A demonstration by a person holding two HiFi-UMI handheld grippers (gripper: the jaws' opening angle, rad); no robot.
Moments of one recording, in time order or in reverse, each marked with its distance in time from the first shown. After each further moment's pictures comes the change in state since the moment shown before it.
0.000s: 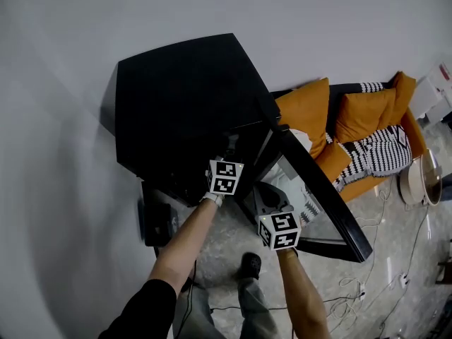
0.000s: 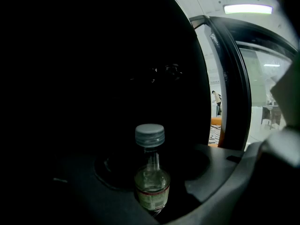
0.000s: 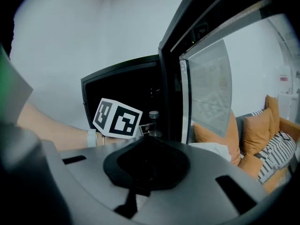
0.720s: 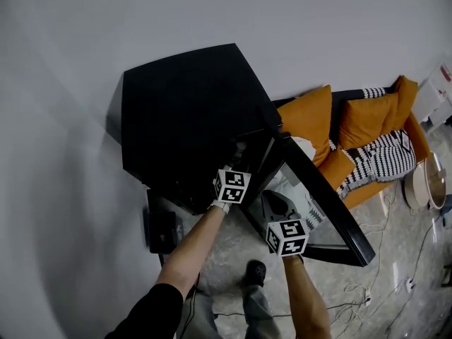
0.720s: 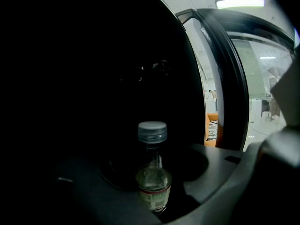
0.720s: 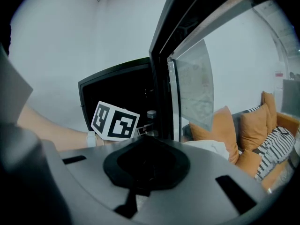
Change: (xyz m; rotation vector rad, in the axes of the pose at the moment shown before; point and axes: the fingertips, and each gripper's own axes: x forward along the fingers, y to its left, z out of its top) left arm 0.003 -0.011 0.001 0.077 -0.008 0.004; right arm -0.009 -0.013 -0.004 0.041 -0.013 -0.024
